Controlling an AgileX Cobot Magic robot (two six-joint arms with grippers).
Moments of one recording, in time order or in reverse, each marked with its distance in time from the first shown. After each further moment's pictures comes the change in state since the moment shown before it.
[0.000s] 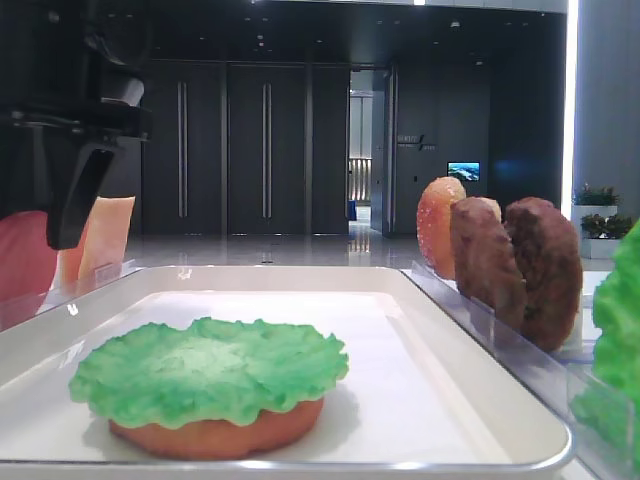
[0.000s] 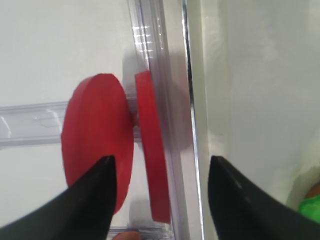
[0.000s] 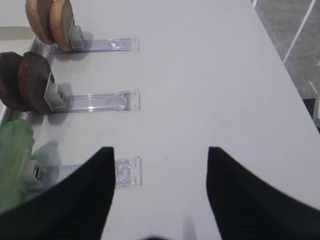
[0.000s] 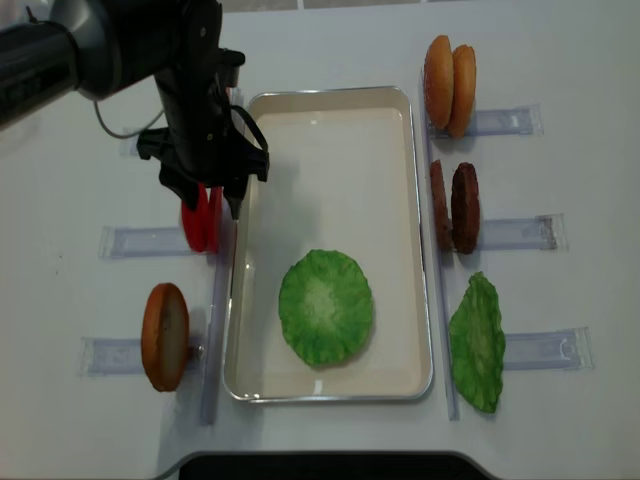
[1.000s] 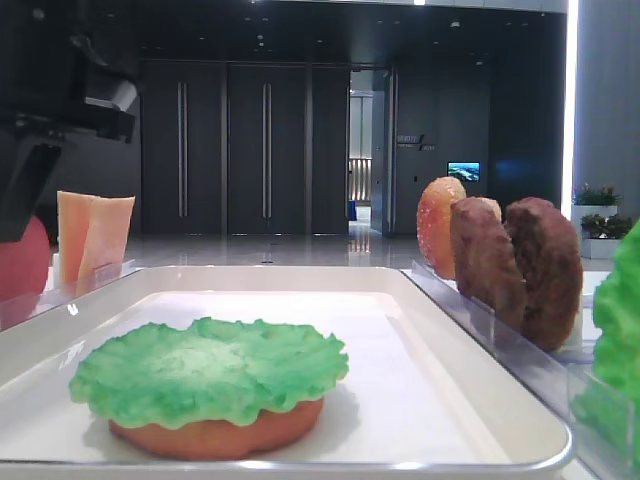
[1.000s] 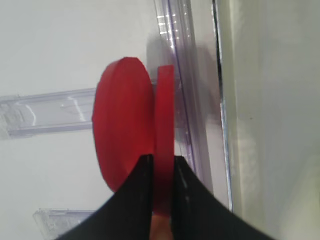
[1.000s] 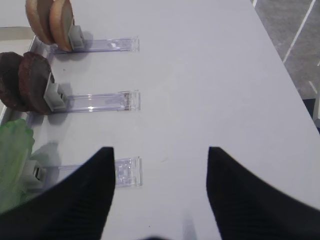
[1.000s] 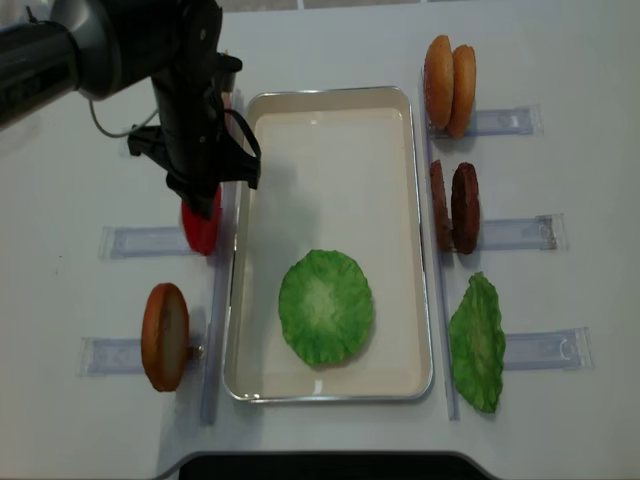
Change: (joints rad) left arm 0.000 0.000 0.000 0.050 0.063 0.027; right arm 0.000 0.000 0.000 0.000 0.000 0.000
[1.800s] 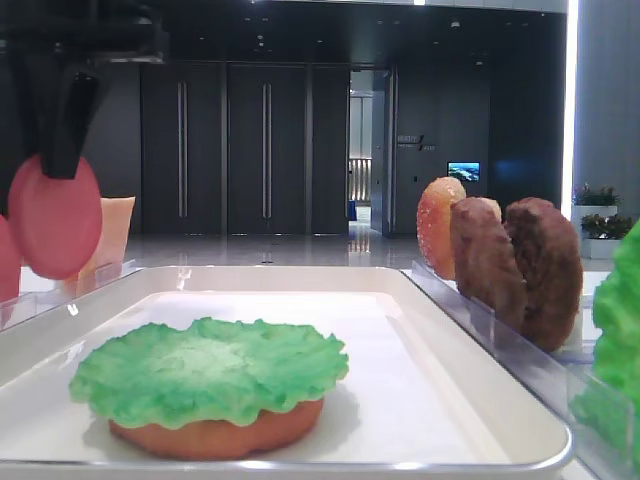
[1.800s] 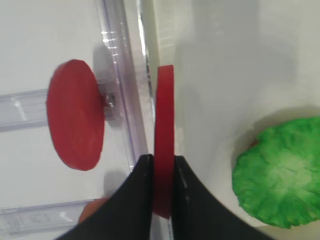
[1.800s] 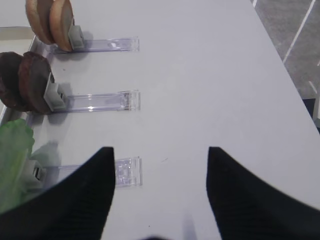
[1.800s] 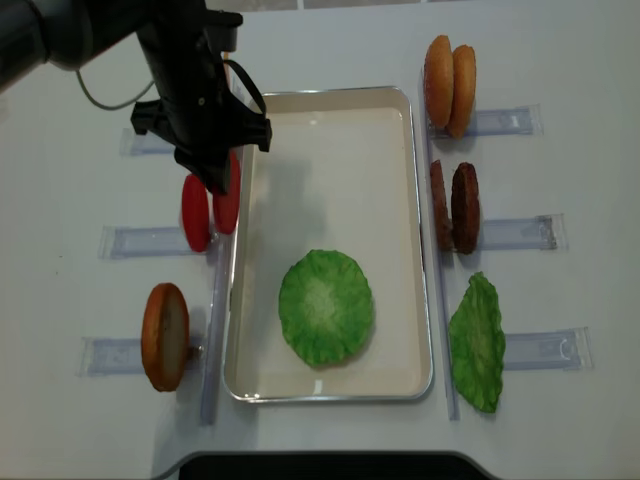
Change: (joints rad) left arm 0.000 -0.063 -0.088 -0.156 0.035 0.041; right arm 0.000 0.000 0.000 0.000 0.000 0.000
